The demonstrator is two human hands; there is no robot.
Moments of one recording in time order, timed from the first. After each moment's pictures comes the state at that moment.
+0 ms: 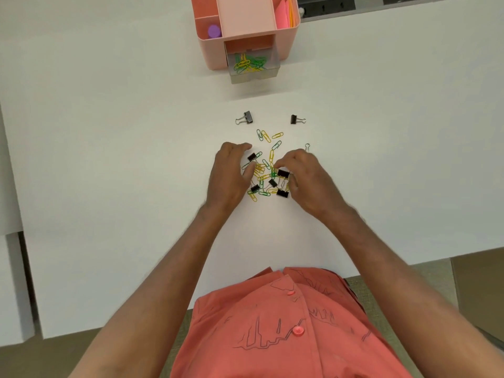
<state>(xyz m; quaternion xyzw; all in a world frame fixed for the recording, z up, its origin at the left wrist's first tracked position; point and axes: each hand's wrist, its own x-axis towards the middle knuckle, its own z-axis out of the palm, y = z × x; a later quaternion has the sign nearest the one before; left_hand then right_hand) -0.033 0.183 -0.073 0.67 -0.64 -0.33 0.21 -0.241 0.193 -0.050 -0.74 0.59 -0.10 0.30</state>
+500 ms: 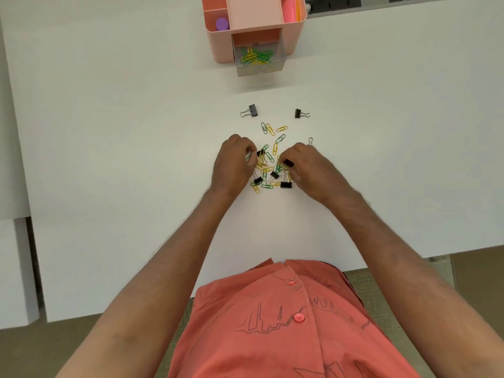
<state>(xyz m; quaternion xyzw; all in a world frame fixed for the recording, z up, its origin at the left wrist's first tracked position) -0.035 0.173 -0.076 0.67 -0.64 -0.32 0.17 -0.246 0.178 -0.048 -0.79 0.54 -0.02 0.29</state>
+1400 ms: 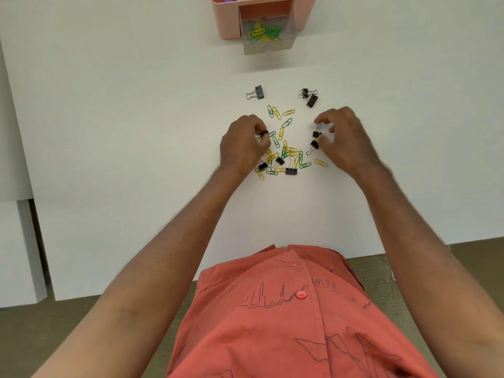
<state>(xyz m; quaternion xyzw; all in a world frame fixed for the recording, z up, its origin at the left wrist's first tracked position) -0.047 0.162 -0.061 0.71 -0.59 -0.34 0.14 -0.282 0.153 -0.042 -0.67 0.66 -0.09 0.32</state>
